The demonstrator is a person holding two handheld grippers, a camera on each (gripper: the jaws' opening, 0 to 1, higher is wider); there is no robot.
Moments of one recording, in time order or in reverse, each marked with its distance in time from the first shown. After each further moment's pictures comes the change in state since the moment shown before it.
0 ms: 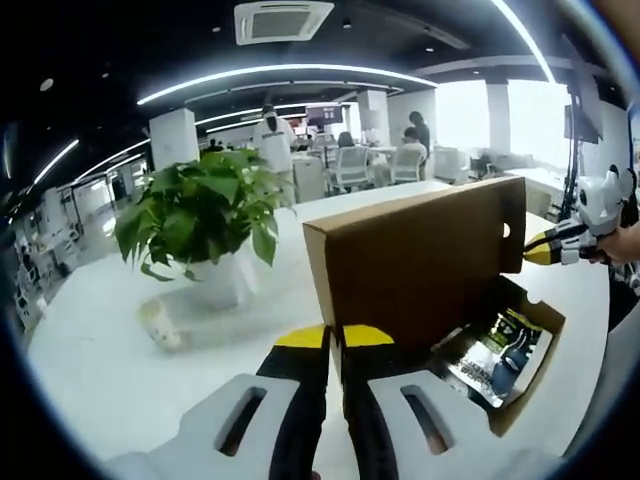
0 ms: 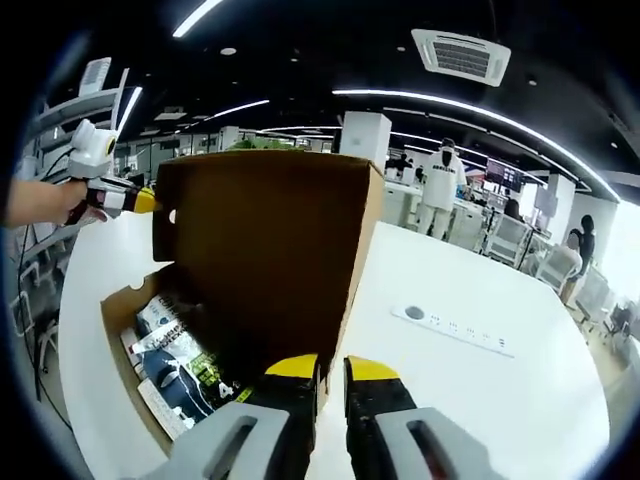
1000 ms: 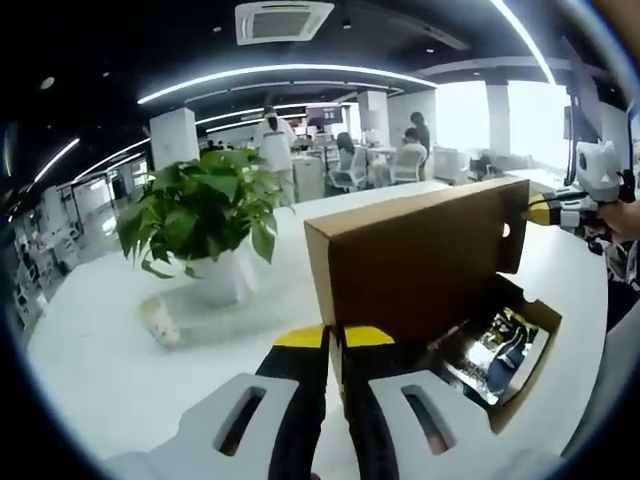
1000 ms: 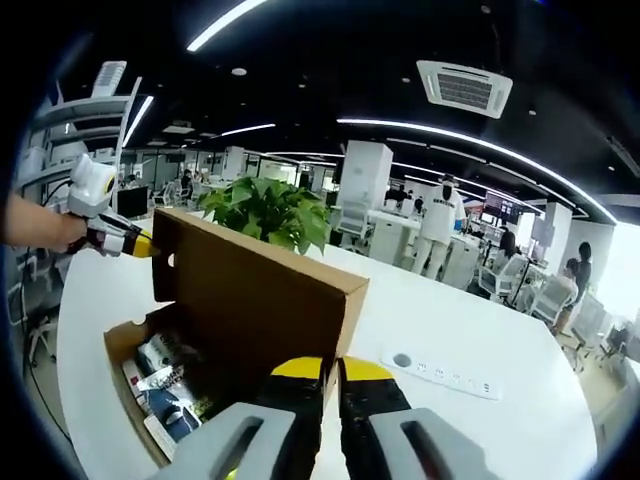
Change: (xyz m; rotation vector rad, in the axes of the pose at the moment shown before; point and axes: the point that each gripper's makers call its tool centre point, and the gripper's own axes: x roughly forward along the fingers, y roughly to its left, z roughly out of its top) left arm -0.005 -0.003 -0.002 -0.011 -0.004 0.005; right arm -0.014 -0.007 0.061 -0.053 -0.122 -0.018
